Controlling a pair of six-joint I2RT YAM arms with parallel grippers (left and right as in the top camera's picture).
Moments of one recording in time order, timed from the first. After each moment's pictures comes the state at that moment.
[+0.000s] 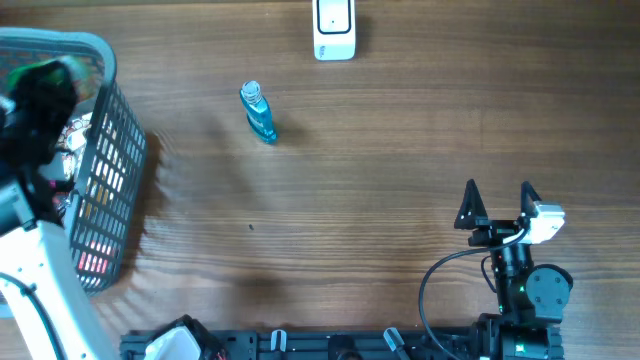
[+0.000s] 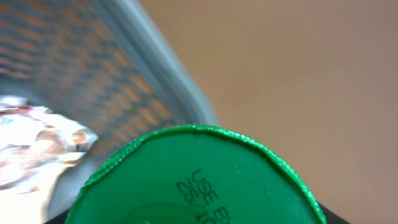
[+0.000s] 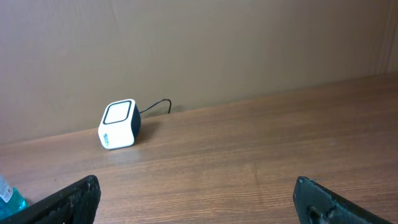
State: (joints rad) left arm 0.54 1.23 1.27 -0.50 0.43 -0.62; right arm -0.11 0.02 0.01 0.00 -0.13 0.21
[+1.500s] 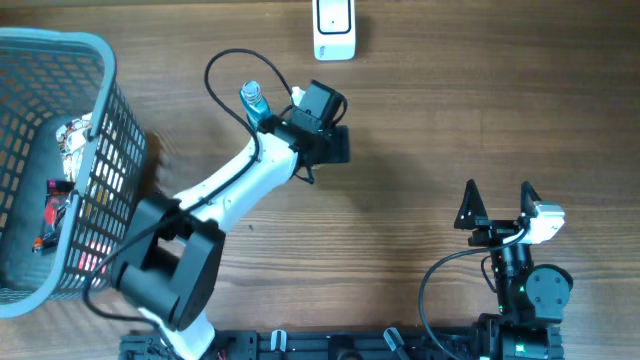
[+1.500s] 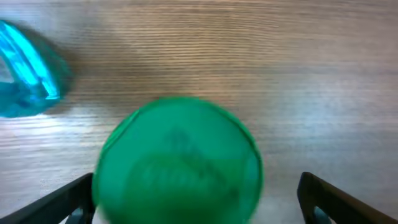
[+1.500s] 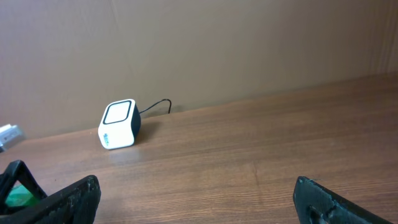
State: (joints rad) left arm -0.56 1.85 1.27 -0.56 -0.09 -0.55; right arm -0.11 0.02 0.01 0.00 -0.13 0.21
